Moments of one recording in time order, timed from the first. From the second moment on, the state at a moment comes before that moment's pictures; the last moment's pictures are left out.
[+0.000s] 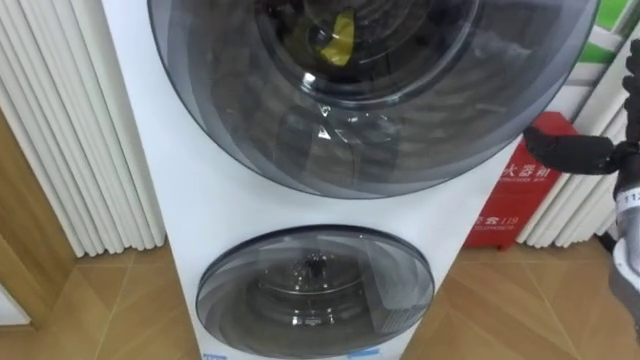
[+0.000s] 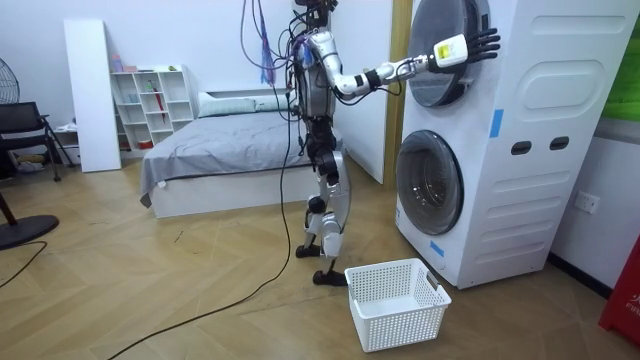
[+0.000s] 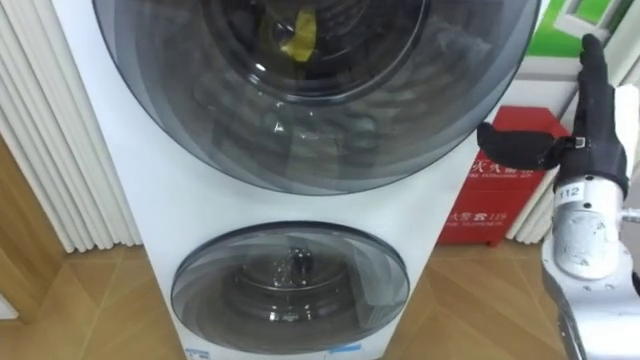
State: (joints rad) left arm 0.27 0.25 0.14 1.03 0.27 0.10 0.06; right arm -0.27 -0.53 -0.10 -0.03 0.08 0.23 -0.35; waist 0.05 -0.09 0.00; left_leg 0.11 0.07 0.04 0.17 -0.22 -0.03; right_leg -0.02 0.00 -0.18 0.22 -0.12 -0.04
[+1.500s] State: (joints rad) left arm 0.28 0.27 0.04 1.04 0.27 0.07 -0.03; right arm -0.21 -0.50 -0.11 -0.18 0.29 0.00 -0.11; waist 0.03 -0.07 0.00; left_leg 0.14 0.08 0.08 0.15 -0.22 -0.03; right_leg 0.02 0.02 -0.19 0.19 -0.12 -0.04
